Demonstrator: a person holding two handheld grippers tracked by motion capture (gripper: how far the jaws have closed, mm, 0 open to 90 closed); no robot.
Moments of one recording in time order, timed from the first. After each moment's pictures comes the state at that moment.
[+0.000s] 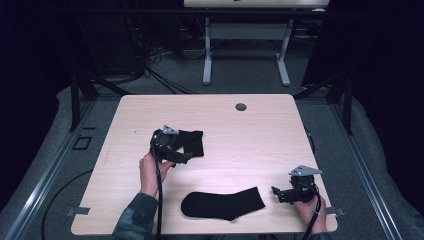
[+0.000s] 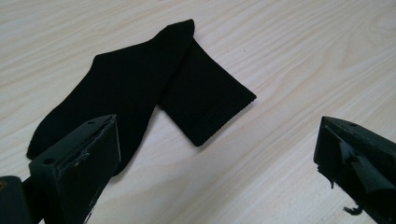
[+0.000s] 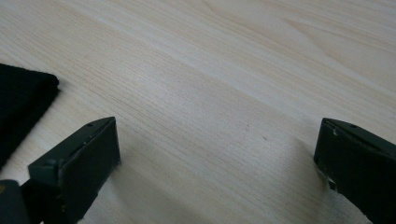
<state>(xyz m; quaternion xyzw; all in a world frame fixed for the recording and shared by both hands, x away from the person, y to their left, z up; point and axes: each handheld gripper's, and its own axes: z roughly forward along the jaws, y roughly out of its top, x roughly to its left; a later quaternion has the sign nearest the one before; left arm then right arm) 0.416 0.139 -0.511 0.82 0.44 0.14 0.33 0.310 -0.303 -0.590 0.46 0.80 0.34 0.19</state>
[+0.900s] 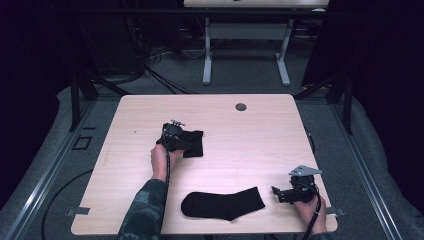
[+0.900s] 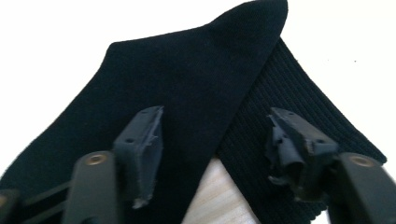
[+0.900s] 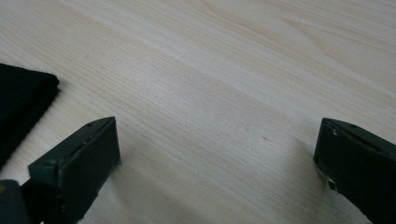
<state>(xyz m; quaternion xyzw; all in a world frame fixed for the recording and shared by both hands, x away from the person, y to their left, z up) 0.484 0.128 -0.565 0.81 0.50 0.13 0.27 0.310 -0.303 -0.590 0.46 0.80 0.34 0.19</state>
